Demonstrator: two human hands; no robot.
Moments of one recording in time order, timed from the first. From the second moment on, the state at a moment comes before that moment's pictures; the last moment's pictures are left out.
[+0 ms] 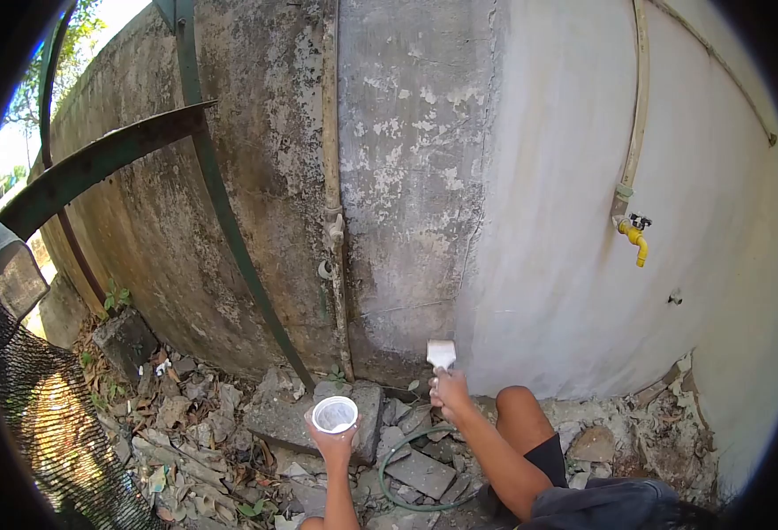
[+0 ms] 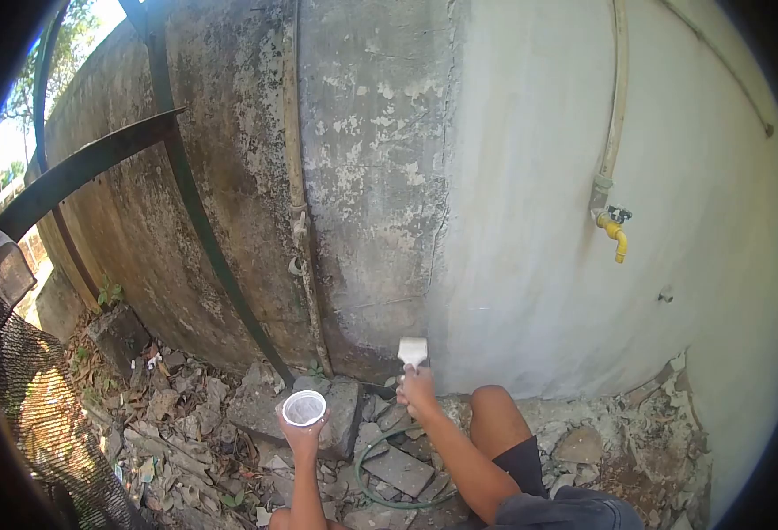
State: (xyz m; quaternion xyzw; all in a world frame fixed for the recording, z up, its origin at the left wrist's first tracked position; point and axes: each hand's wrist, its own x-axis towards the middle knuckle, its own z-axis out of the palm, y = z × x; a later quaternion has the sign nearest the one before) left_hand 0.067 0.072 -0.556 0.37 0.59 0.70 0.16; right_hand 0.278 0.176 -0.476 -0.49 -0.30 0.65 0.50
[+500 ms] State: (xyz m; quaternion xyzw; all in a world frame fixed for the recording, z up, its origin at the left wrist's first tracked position) left_hand 0.063 0.071 -0.560 0.36 0.57 0.72 0.17; right_hand 0.265 0.189 -0.530 -0.57 -0.43 0.50 0.49
